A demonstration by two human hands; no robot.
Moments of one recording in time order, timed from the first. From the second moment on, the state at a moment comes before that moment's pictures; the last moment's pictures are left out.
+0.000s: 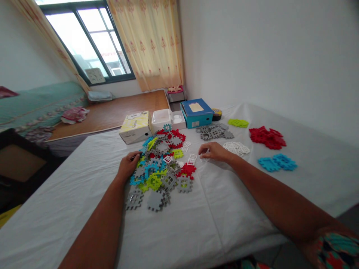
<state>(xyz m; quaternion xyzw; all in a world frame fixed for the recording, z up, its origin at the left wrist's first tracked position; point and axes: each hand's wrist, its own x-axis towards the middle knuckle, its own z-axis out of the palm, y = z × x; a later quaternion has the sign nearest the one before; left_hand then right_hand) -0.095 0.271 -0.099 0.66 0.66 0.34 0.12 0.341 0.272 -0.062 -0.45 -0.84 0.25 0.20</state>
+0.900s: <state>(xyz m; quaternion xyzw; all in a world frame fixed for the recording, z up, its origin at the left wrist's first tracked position) -0.093 0.270 -0.094 0.66 0.67 0.33 0.12 0.357 0.258 -0.049 -0.57 -0.82 -0.01 0.08</state>
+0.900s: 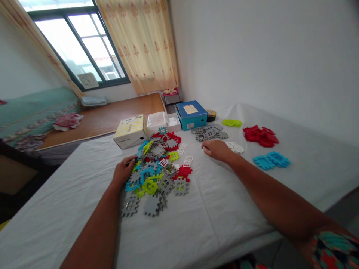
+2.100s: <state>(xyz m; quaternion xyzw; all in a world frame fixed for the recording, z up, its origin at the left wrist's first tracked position) -0.094 0.269 -0.092 0.67 0.66 0.32 0.12 0.407 0.276 -0.043 -0.63 -0.77 0.01 0.12</state>
